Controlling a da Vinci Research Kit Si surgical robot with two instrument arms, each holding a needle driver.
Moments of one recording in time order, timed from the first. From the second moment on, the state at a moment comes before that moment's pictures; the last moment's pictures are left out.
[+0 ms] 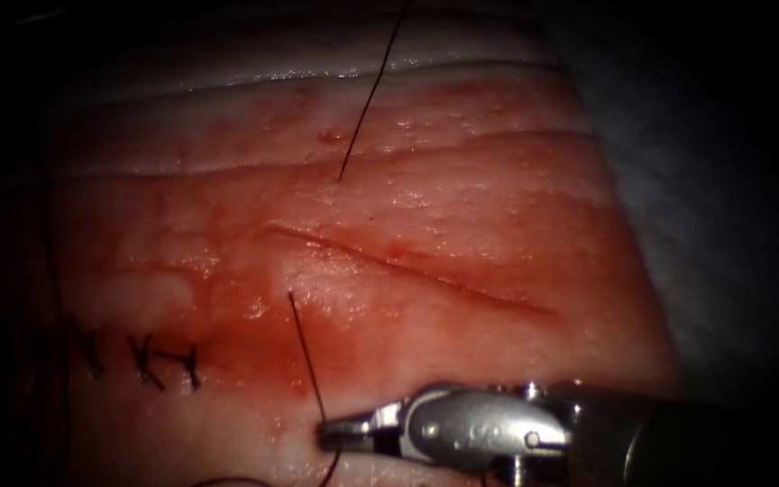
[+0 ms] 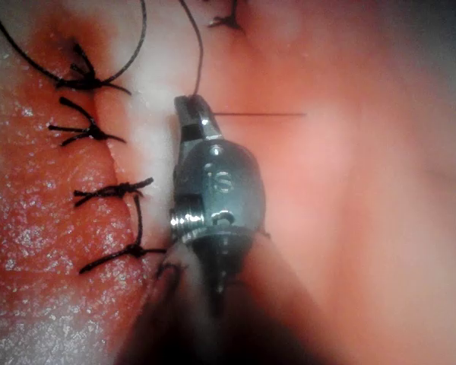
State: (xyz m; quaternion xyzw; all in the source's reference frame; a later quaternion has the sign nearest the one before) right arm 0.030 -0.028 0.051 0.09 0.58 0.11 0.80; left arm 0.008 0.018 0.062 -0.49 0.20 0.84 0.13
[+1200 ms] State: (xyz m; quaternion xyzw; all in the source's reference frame) right arm 0.024 -0.024 0.046 -0.02 0.63 0.02 0.77; left arm 0.005 0.011 0.071 -0.48 0.17 0.85 0.13
